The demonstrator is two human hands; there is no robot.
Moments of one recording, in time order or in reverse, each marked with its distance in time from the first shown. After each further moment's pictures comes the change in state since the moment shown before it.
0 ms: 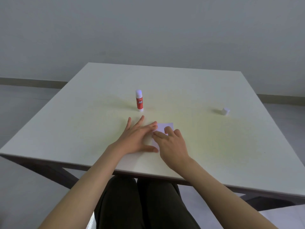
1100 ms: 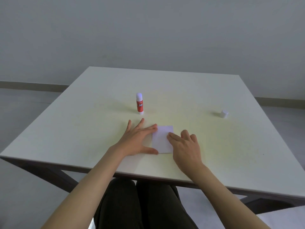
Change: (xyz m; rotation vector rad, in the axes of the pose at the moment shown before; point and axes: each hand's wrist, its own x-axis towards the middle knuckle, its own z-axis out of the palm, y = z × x) left_hand 0.000 0.002 -0.004 0.017 -0.052 -0.016; right_hand -0.022 0.024 0.004 -0.033 0.100 0.199
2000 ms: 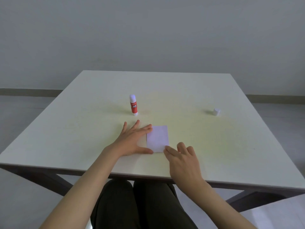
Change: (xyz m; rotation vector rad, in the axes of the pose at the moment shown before) left_hand 0.001 0.000 0.000 0.003 -0.032 0.011; right_hand -0.045 -0.010 -0.013 0.017 0.027 -0.041
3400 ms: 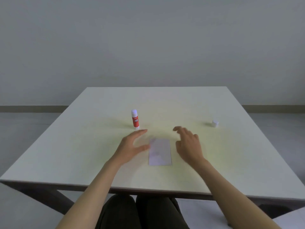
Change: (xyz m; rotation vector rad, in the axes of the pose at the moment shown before) left_hand 0.001 0.000 -0.014 -0.561 0.380 -0.057; right_hand 0.079 0.057 0.022 0.346 0.169 0.266
